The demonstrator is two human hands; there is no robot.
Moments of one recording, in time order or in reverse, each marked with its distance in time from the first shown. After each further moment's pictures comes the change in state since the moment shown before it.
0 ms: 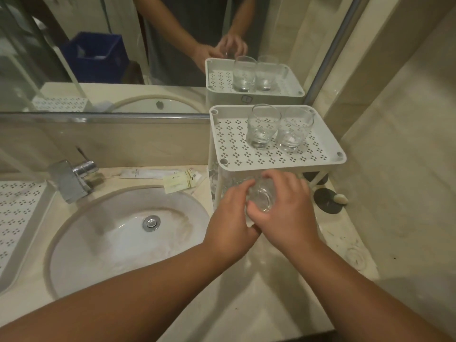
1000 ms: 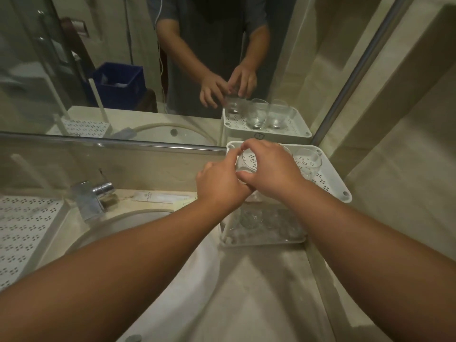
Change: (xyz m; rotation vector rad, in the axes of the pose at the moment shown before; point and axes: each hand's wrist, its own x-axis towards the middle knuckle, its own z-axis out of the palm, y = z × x) left_hand 0.103 0.024 -0.091 0.351 0.191 -0.108; right_hand 0.140 -0.064 -0.008 -0.131 -0.184 -0.285
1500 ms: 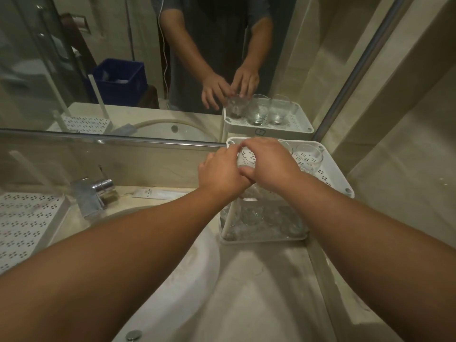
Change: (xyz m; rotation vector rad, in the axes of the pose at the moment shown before) left_hand 0.024 -0.005 0.015 0.090 0.027 0.013; right_hand 0.013 0.013 0.011 -0.059 -0.060 -0.044
